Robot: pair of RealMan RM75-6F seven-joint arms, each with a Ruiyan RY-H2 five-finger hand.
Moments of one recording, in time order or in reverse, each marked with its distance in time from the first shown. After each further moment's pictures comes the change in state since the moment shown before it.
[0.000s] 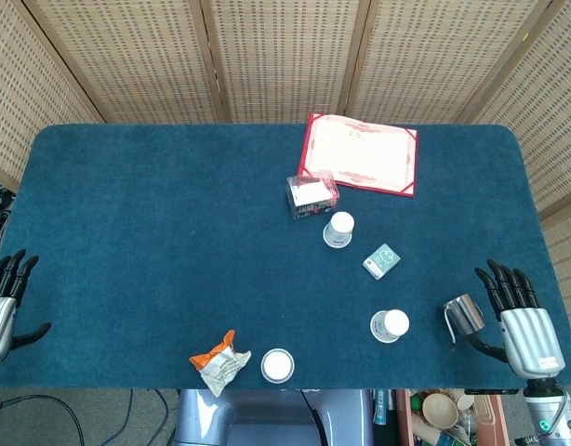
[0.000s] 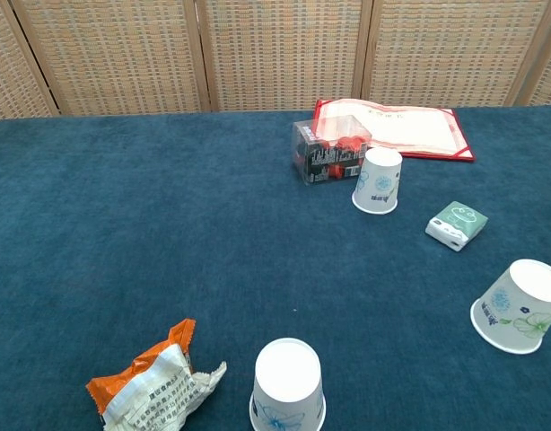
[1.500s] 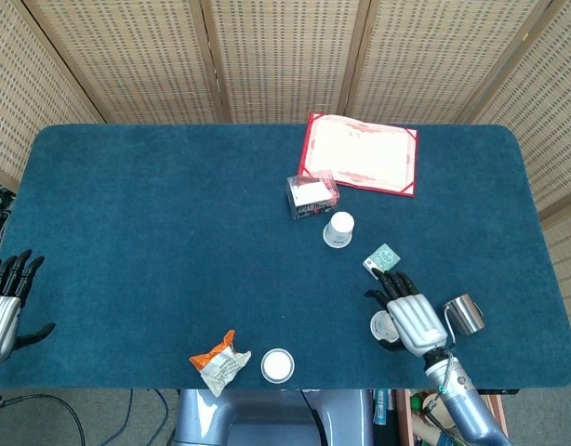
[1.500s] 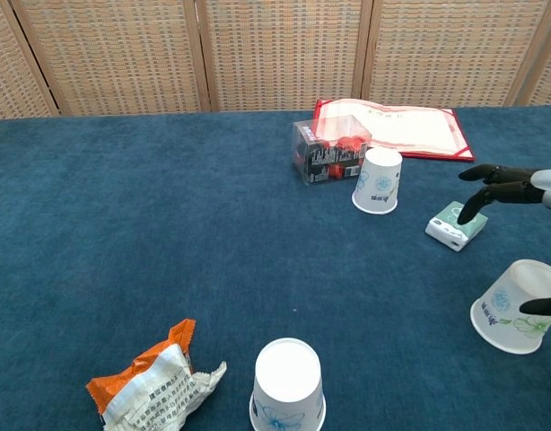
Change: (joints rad) left arm -0.010 0.000 0.005 0.006 0.013 -0.018 -0.016; right arm 0.244 -0.176 0.035 -0.192 0.261 -0.403 -0.361
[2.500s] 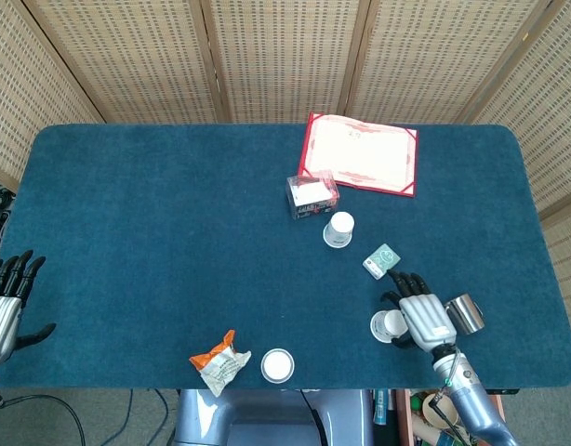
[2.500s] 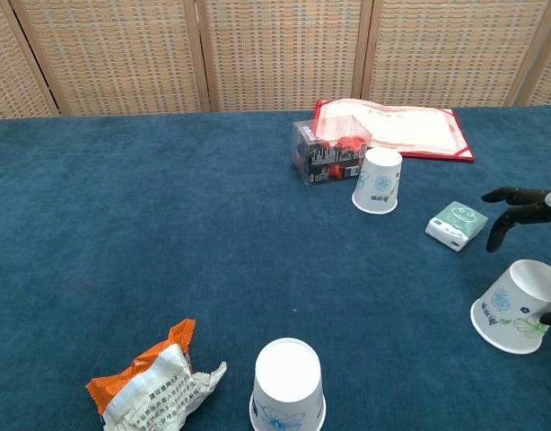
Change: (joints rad) left arm 0.000 0.003 0.003 -0.001 0.008 0.003 -0.007; right arm 0.021 -0.013 -0.018 0.076 0.097 -0.013 0.016
